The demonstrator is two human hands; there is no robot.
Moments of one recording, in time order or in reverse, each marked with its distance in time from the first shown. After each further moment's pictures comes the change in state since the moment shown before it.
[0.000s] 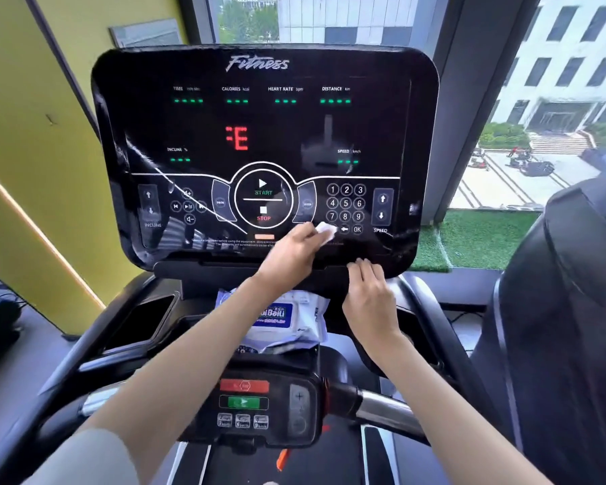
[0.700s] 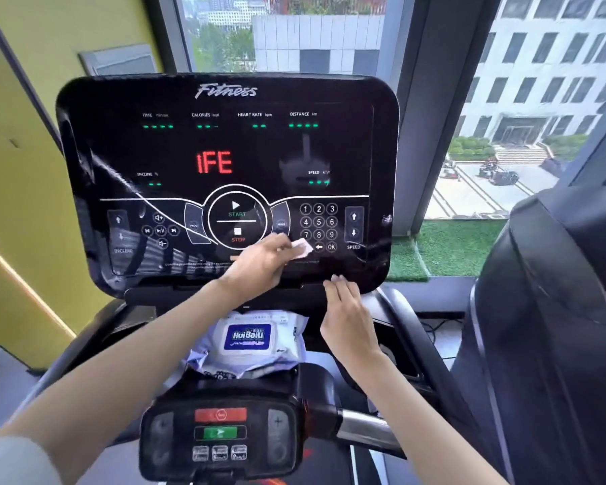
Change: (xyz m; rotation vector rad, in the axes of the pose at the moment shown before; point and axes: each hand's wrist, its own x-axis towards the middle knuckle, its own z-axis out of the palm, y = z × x) left_hand 0.014 -0.019 -0.016 0.115 -0.076 0.190; right_hand -0.002 0.003 -0.001 0.088 -0.070 0.021
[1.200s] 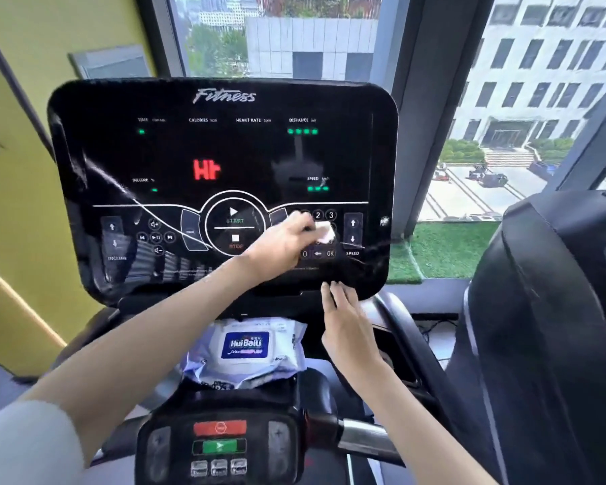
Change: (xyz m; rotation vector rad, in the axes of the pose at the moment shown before) left_hand 0.052 -0.006 0.001 -0.007 -0.051 0.094; right_hand -0.001 0.001 0.000 -0.127 -0.065 -0.024
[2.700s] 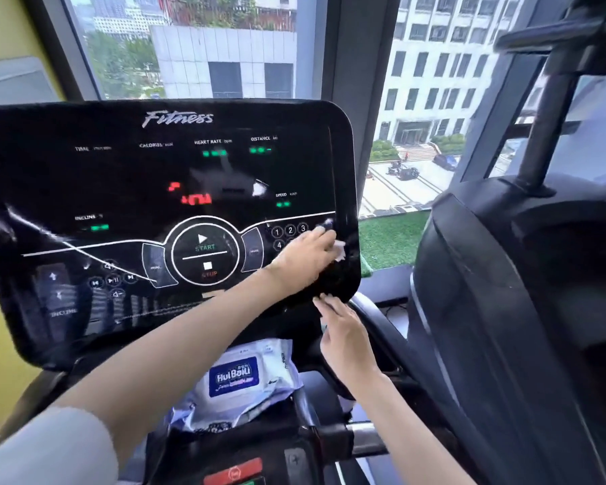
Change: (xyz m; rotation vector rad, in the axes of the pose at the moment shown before) left_hand 0.053 0.033 0.022 0.319 -0.092 0.359; right_hand -0.008 -0.004 -0.002 0.237 0.054 0.273
